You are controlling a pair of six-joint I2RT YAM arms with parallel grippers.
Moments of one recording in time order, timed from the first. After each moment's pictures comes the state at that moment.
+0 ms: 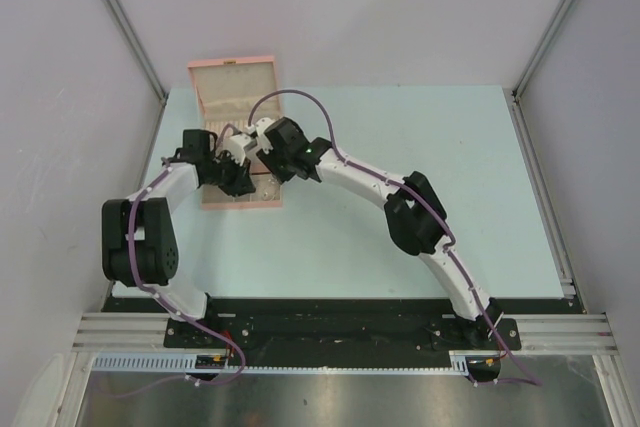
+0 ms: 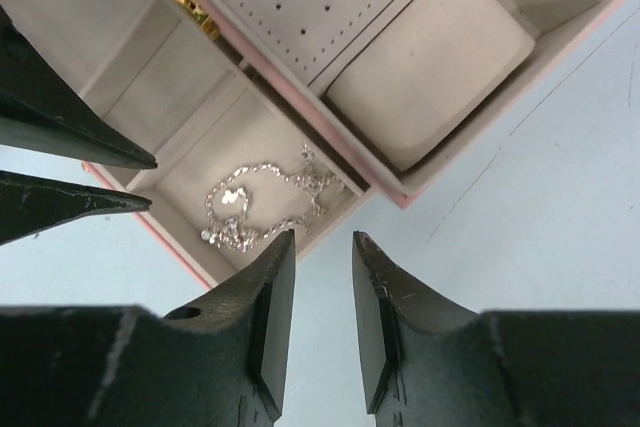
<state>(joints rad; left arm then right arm) 0.03 1.64 1.02 -0.40 0.66 0.53 0.88 2.38 2.14 -0.49 0.02 -0.01</state>
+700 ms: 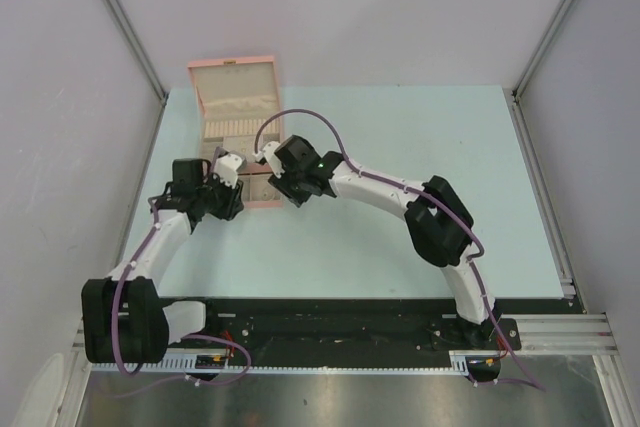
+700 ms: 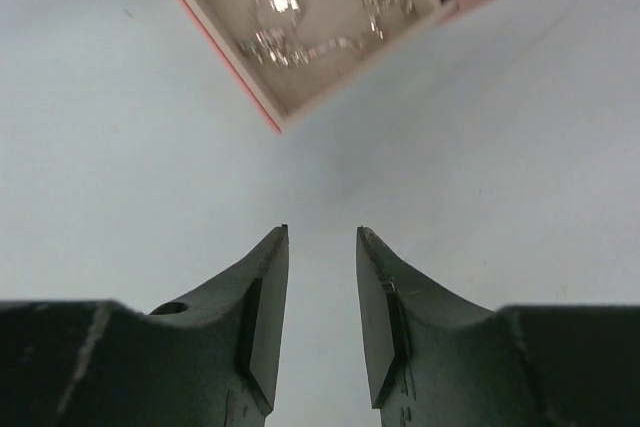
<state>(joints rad) 0.00 1.19 0.71 -0.37 0.41 0.40 0.92 2.14 1.80 -0.51 0.00 -0.12</state>
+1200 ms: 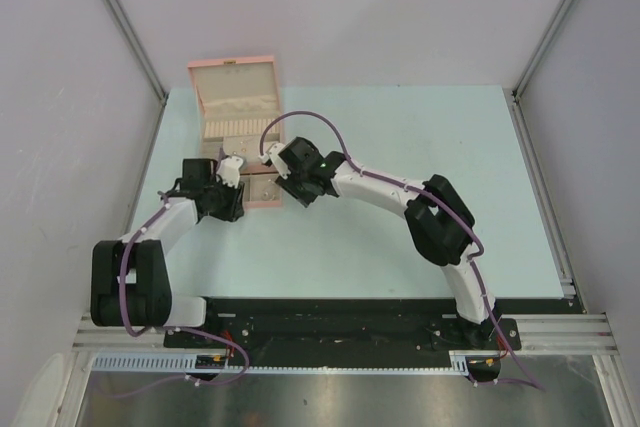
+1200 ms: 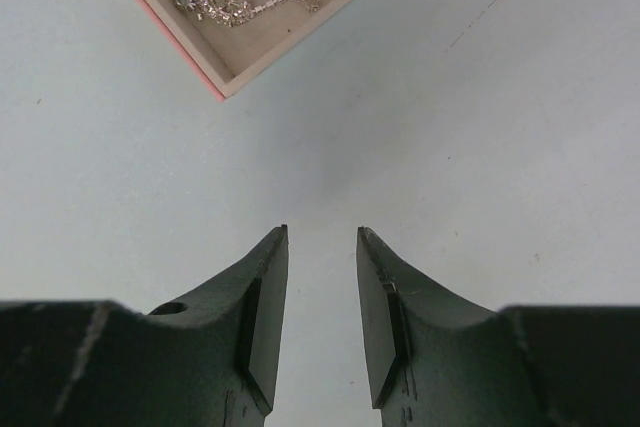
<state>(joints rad) 0.01 1.35 0.71 -0.31 0.32 0.29 0.90 2.14 1.76 -0.54 0.06 -0.14</state>
